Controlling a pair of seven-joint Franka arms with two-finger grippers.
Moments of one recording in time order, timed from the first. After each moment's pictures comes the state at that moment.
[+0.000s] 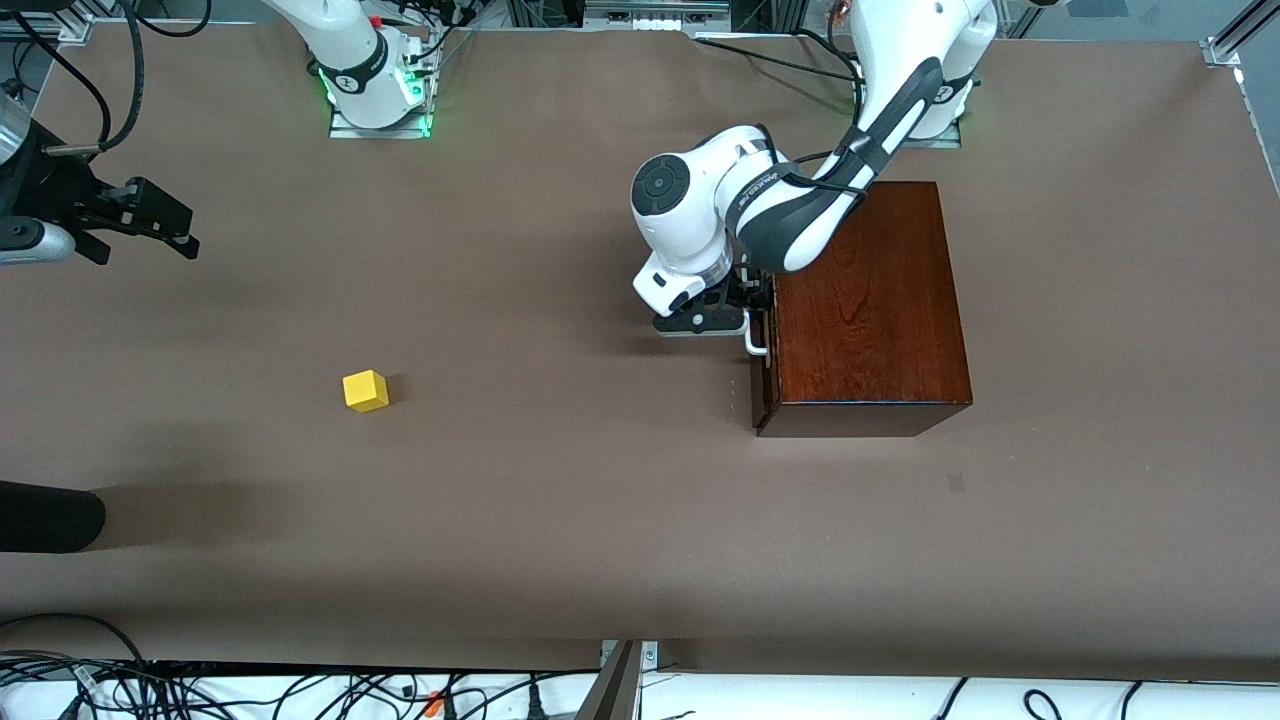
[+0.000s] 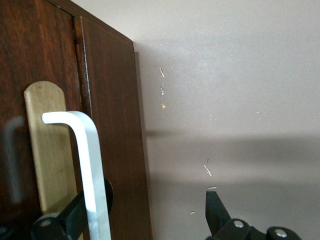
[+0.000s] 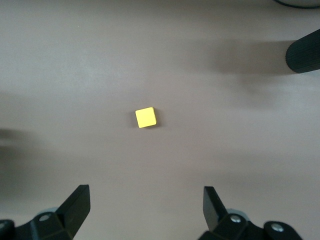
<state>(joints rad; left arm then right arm) -0.38 0.59 -0.45 -1.65 0.49 1.93 -0.96 0.17 -0.01 -0.13 -1.62 0.02 1.67 -0.03</state>
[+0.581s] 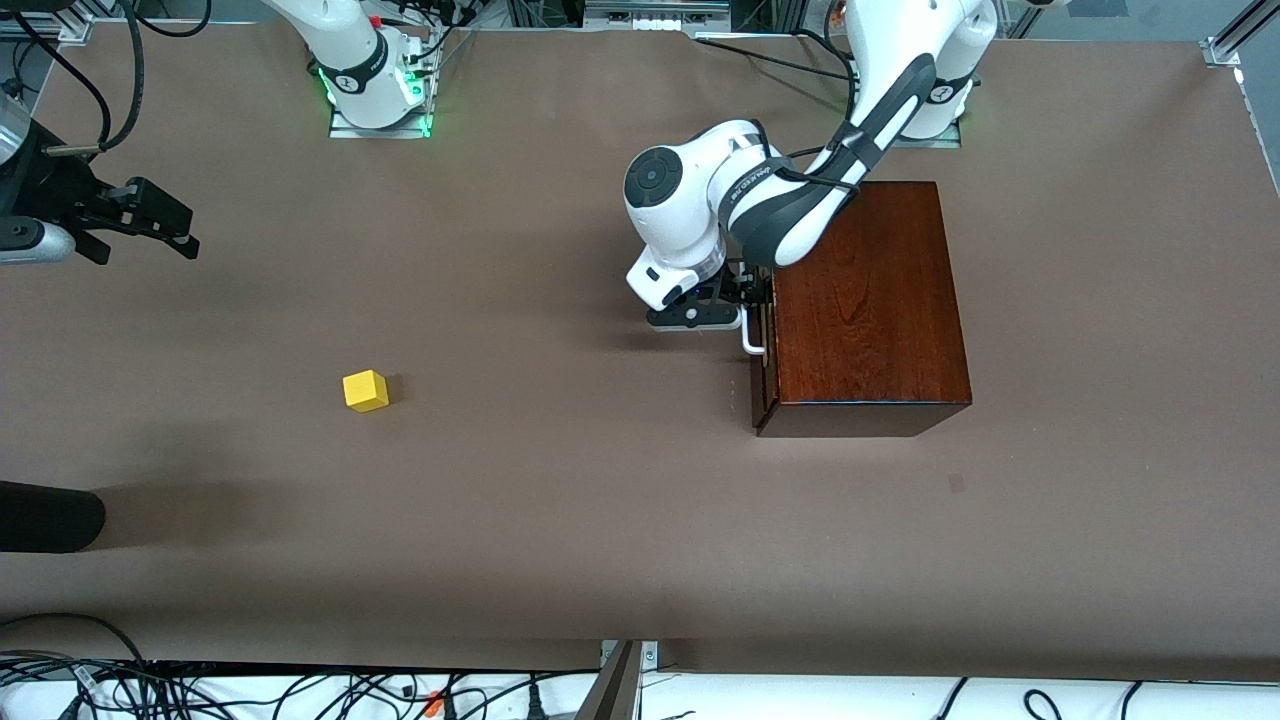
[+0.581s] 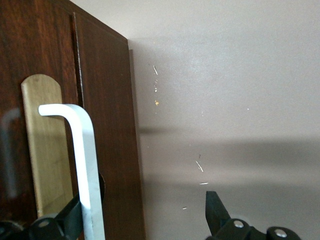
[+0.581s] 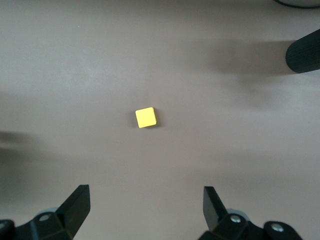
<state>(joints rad) -0.40 0.59 -0.45 -1.64 0.49 1.93 -0.99 0.17 -0.01 -0.13 -1.62 0.02 1.67 -0.03</state>
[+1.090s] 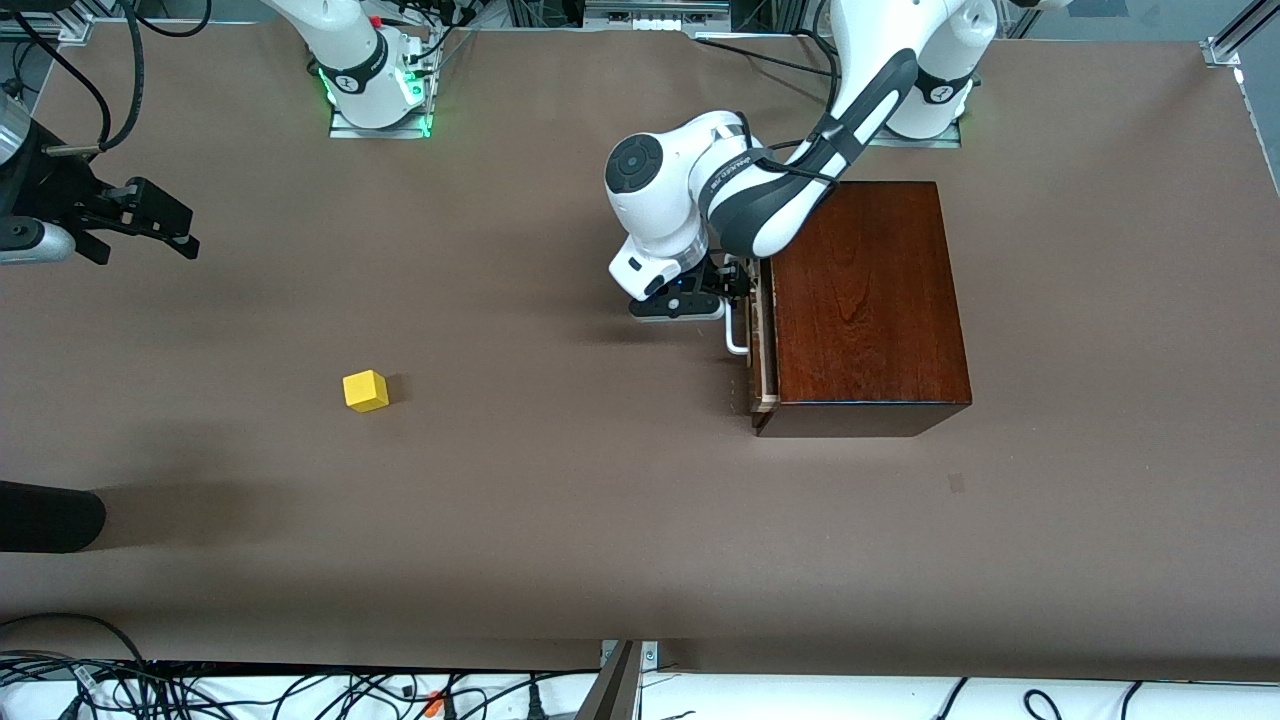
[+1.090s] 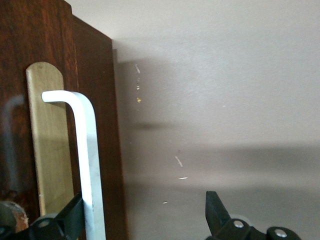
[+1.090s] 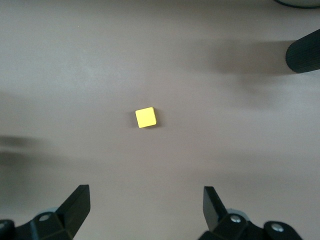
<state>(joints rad) -0.44 0.62 -0.45 -1.60 0.49 1.93 -1.03 0.17 -0.01 -0.13 -1.62 0.02 1.67 -0.03</state>
